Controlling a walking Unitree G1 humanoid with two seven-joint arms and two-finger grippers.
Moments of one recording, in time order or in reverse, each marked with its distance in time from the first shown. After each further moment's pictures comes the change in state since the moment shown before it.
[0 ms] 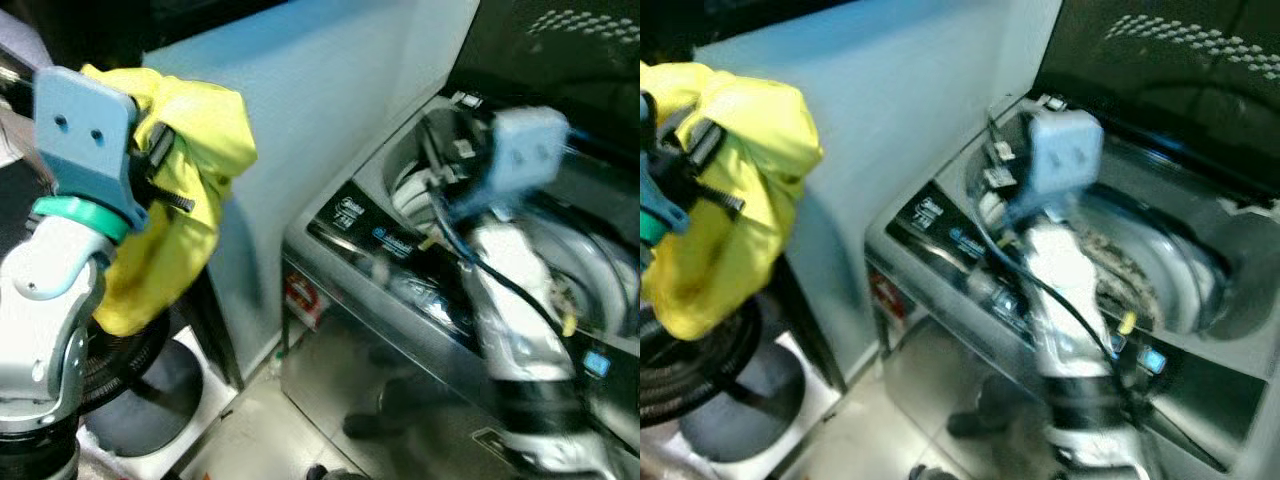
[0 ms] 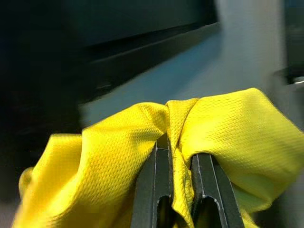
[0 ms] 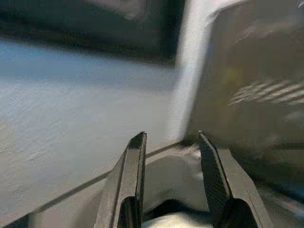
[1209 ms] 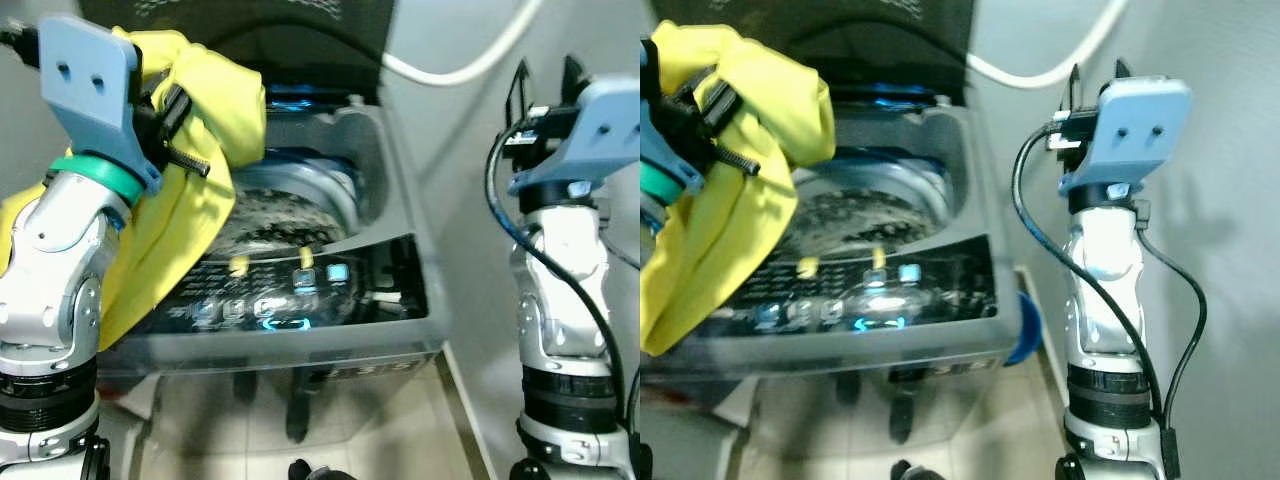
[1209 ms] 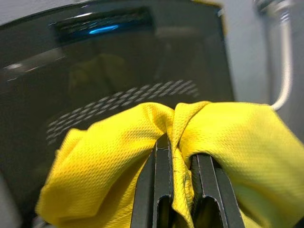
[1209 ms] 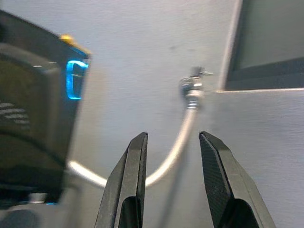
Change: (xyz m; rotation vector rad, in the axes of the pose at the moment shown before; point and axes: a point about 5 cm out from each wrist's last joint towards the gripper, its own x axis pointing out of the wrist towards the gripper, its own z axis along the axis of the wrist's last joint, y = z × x) left arm 0.035 0.002 0.015 -0.093 -0.080 -0.040; right arm 0.018 -0.015 0.036 -0.154 -0.147 -0.220
